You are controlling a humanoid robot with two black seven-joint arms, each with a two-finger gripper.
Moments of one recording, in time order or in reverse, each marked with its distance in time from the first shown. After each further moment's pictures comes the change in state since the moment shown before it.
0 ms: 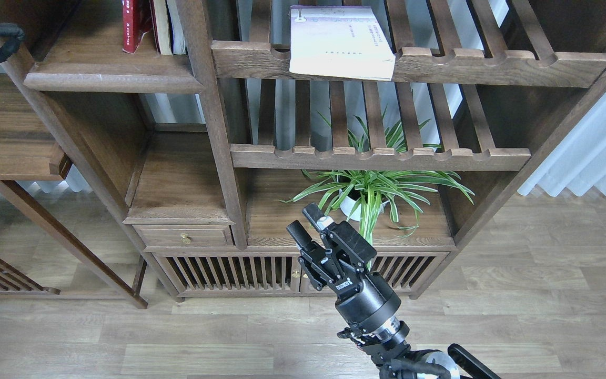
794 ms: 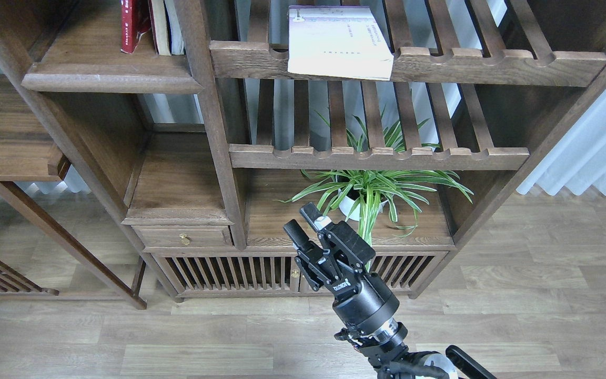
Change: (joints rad) left arm -0.052 0.078 0.128 0.000 0.010 -0.026 0.002; right arm -0.009 0.030 -0.003 0.019 -0.008 0.000 0.000
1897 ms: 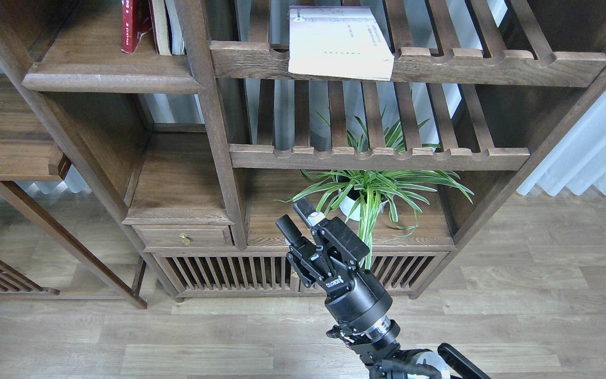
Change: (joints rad) left arm -0.021 -0.015 0.000 -0.003 -0.001 0.000 0.021; right arm 0.004 0.015 -0.001 0.000 -0.007 0.000 0.000
